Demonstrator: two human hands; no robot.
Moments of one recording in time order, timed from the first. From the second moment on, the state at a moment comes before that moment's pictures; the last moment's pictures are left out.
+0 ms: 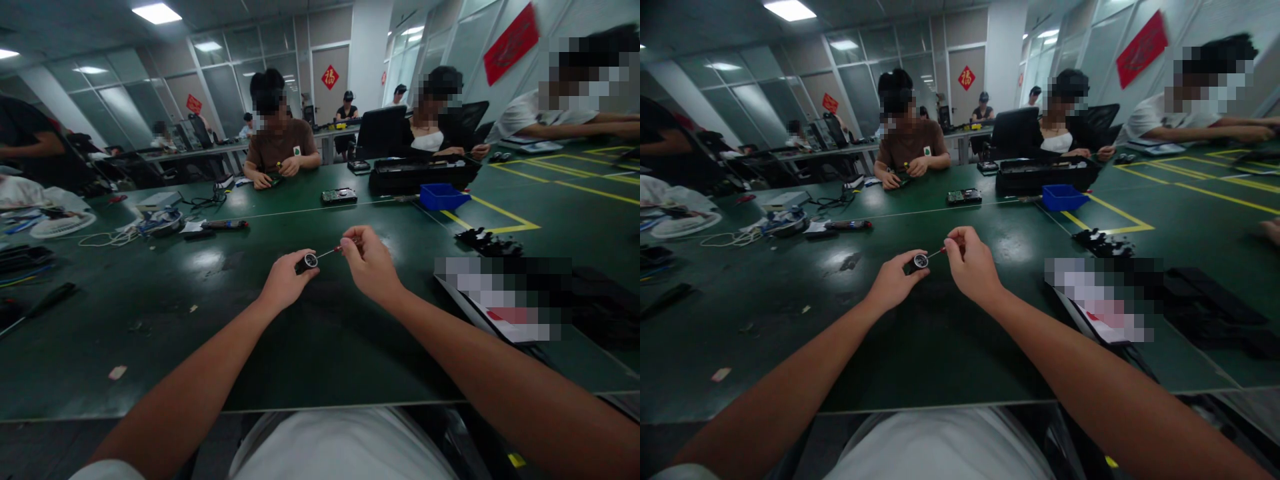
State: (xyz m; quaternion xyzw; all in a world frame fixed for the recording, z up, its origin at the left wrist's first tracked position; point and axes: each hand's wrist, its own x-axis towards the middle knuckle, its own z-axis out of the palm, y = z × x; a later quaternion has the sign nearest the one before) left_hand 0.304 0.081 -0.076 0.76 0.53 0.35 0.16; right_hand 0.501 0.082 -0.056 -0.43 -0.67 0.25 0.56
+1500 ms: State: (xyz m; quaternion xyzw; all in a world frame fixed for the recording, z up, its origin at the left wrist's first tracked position) left_hand 0.307 0.077 -0.070 0.77 0.53 0.33 0.15; right_hand 0.509 0.081 -0.041 -0.54 -0.65 0.14 0.52
